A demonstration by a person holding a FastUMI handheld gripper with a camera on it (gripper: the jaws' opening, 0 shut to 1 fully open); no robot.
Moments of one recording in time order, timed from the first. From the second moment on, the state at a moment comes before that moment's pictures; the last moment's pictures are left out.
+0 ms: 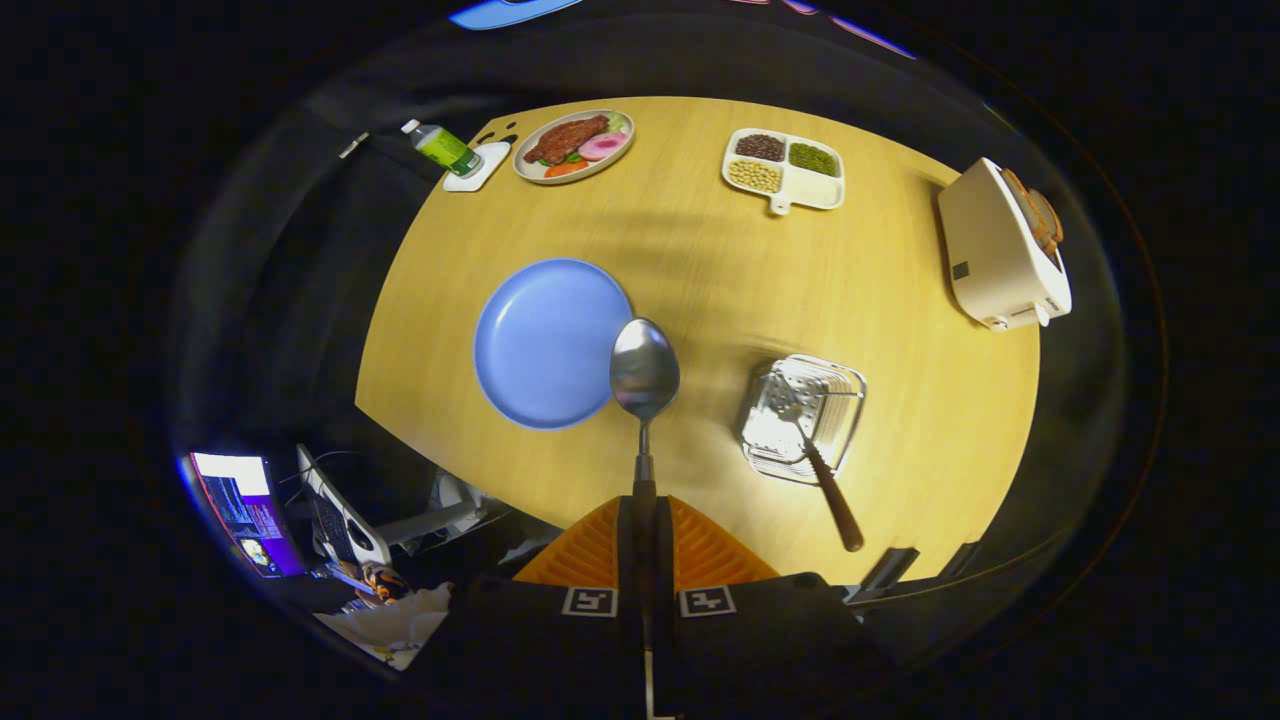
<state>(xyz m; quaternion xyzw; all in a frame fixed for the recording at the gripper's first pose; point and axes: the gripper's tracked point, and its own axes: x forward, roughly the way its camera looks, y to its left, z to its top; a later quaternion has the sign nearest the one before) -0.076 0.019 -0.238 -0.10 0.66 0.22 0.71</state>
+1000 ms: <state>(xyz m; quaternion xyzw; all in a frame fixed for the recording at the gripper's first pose) -0.043 -0.059 -0.275 -0.15 0.76 0.17 0.61</state>
